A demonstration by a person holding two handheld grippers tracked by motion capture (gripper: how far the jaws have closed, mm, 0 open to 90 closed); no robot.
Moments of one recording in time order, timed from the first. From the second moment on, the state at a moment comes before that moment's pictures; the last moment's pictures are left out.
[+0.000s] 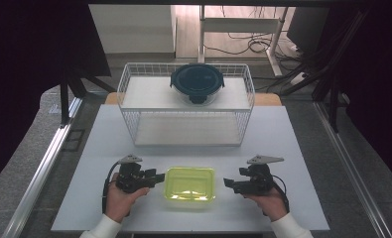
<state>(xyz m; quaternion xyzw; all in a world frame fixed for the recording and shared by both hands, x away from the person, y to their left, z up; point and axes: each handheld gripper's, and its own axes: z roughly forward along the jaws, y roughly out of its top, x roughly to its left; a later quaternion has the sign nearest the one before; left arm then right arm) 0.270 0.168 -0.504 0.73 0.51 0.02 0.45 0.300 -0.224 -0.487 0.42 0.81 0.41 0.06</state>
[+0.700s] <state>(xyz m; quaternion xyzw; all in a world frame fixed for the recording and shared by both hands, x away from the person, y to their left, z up) 0.273 0.175 -0.502 0.72 0.52 0.01 0.46 0.281 -0.193 -0.485 0.38 0.83 0.40 0.03</state>
